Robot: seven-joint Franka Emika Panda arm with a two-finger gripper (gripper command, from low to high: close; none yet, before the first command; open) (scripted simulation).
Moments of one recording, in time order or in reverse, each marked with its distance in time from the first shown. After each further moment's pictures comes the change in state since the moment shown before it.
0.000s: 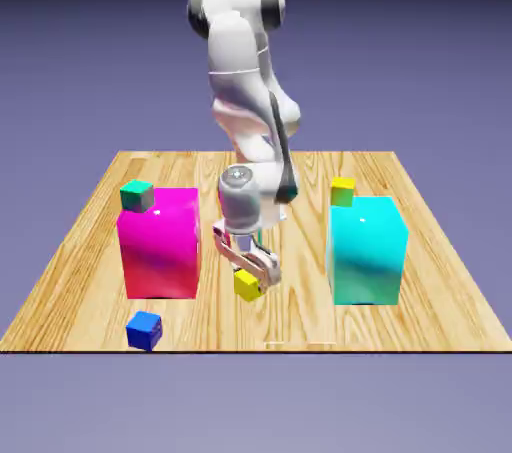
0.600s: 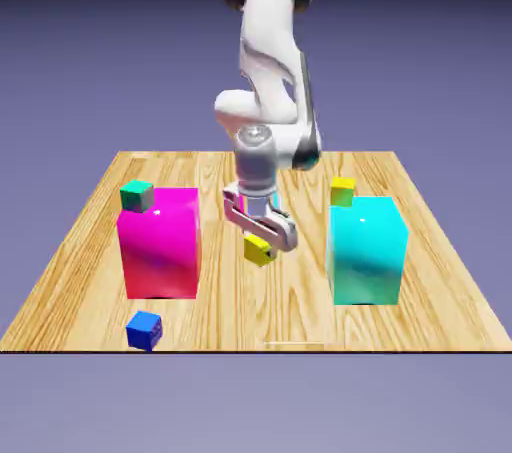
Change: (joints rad) arm 0.006 -0.520 0.246 0.049 0.375 -0.539 -0.183
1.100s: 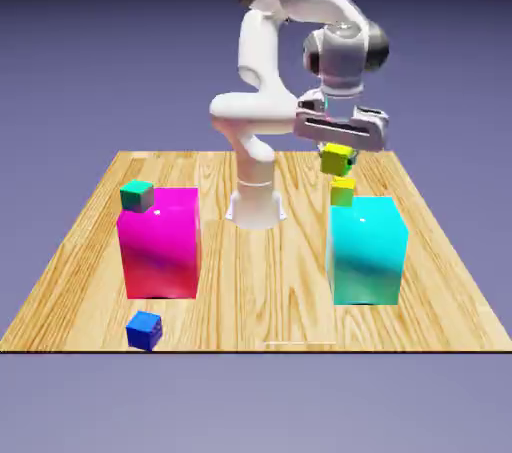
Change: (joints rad) arm 0.483 -0.486 -0.114 0.152 0.145 -0.609 0.057
